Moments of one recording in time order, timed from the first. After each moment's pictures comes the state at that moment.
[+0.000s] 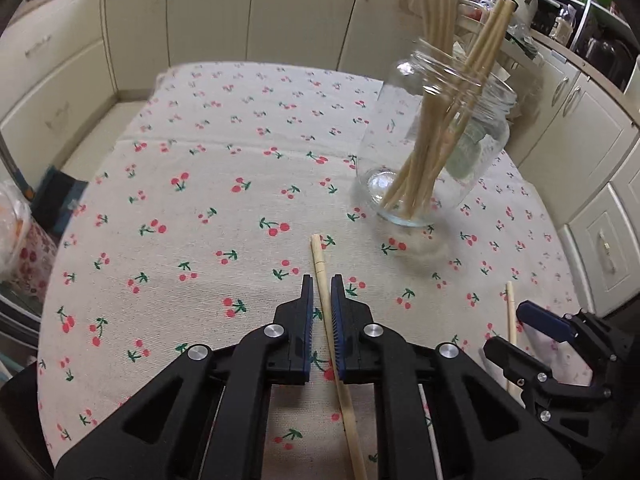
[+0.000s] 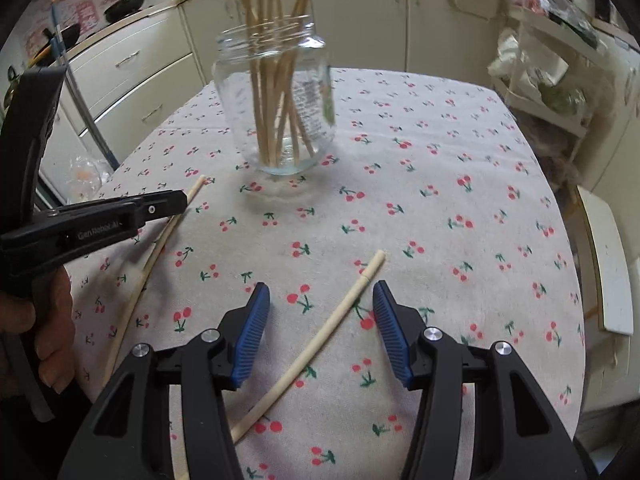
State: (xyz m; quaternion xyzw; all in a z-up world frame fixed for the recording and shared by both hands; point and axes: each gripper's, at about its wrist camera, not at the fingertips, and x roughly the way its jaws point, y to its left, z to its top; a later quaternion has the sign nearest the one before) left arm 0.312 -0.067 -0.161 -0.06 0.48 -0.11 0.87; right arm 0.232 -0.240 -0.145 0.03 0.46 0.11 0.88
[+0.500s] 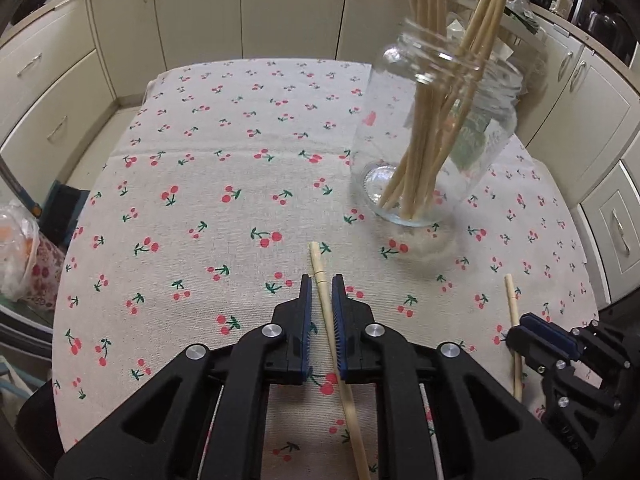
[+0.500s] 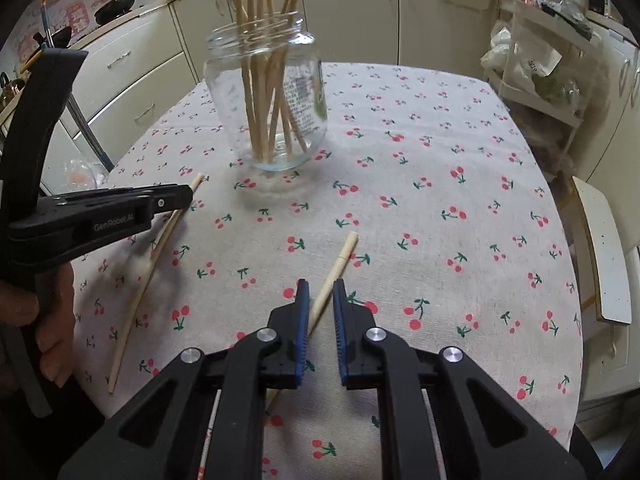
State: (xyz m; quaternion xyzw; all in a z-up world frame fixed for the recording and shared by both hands) left arm 0.330 -0.086 -0.161 0.00 0.49 -0.10 0.86; right arm 0.233 -0.242 -0.145 0.03 0.47 0.11 0.88
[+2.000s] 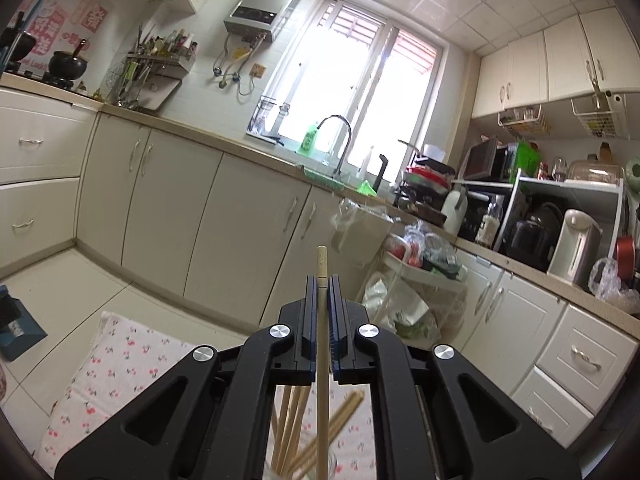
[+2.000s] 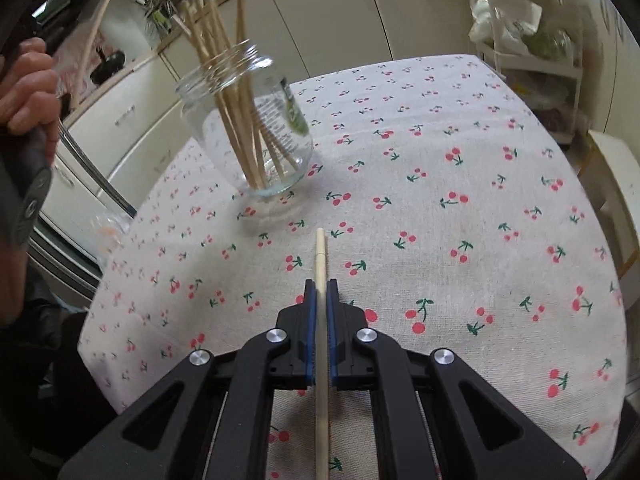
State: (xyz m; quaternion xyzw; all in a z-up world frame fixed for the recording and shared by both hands) left arm 0.353 -0.093 0.027 -0.18 0.09 -0.16 0.97; right arm 0.237 -0.271 -0.156 0.16 0.44 0.13 0.87
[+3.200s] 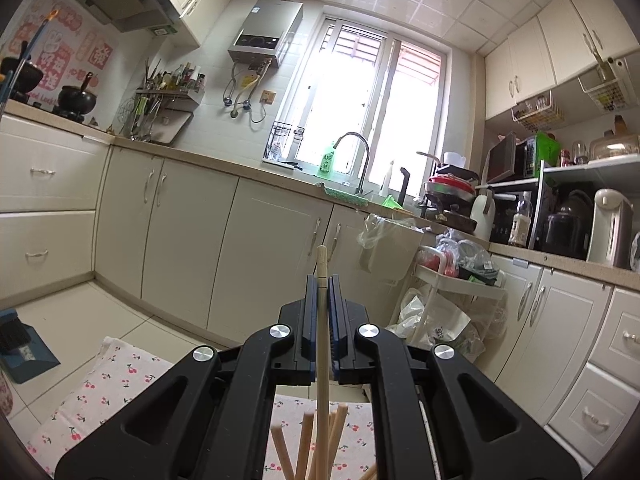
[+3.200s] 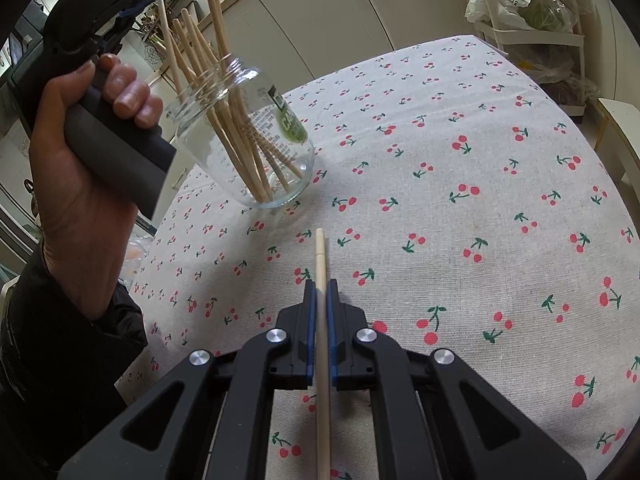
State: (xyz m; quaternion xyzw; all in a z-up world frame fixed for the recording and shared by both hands) left arm 0.388 -0.129 -0.017 -0.13 0.03 -0.10 0.99; right arm 0.245 -0.280 -0.161 0.22 0.43 0.16 0.86
